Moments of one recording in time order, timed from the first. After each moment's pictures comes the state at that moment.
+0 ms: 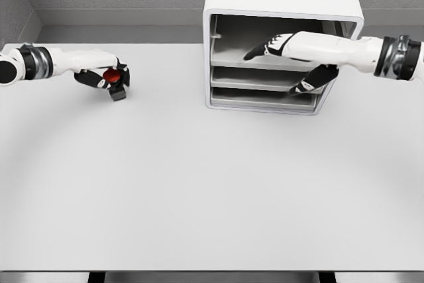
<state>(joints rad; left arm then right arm) -1.12 0.61 -1.22 -0.73 -0.05 -0.61 -0.46 -0.94 -0.80 0.89 -1.39 -0.09 -0.56 0.53</state>
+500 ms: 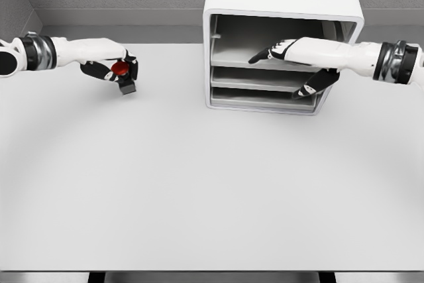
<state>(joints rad) -1.15 0.65 -1.22 -0.87 -0.04 -0.61 -0.46 -0.92 -0.79 0.89 -1.33 -0.06 -0.56 0.53</state>
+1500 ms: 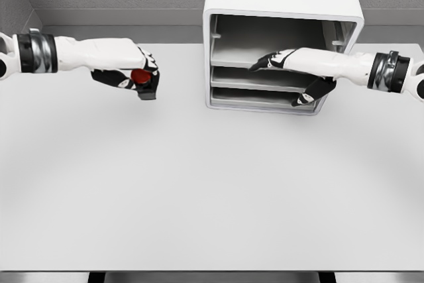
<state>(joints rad) -1.16 0.81 -1.22 -1.32 -0.01 -0.61 -0.45 -0.88 -0.76 0.89 -1.30 -0.04 -0.56 0.53</state>
